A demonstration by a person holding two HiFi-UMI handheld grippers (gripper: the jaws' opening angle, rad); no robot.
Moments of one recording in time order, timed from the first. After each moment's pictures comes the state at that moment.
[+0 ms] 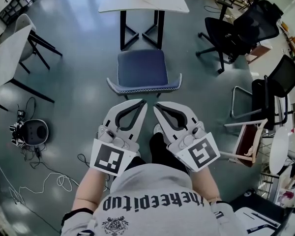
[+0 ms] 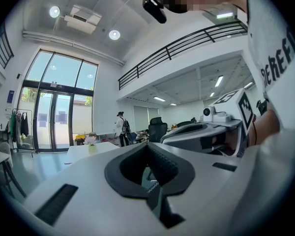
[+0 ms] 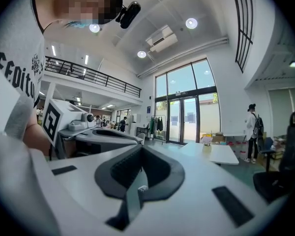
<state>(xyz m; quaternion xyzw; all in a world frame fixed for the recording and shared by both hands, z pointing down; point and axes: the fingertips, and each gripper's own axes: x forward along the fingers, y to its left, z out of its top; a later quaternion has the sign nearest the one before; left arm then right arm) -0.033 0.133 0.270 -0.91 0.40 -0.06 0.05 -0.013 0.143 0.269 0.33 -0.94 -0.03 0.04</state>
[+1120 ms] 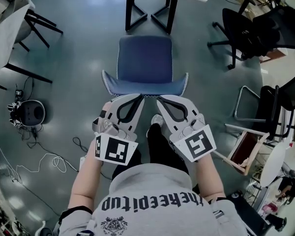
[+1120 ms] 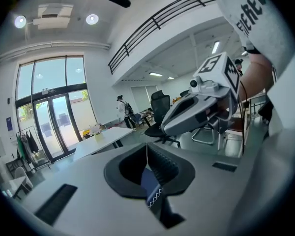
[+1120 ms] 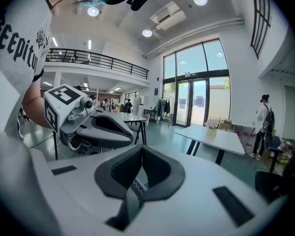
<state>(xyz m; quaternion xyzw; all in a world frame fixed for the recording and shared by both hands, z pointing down) -0.015 0.045 0.371 -0.88 0.42 -0.20 0.09 0.016 0.047 0.363 0.27 -0.95 -0.02 0.16</state>
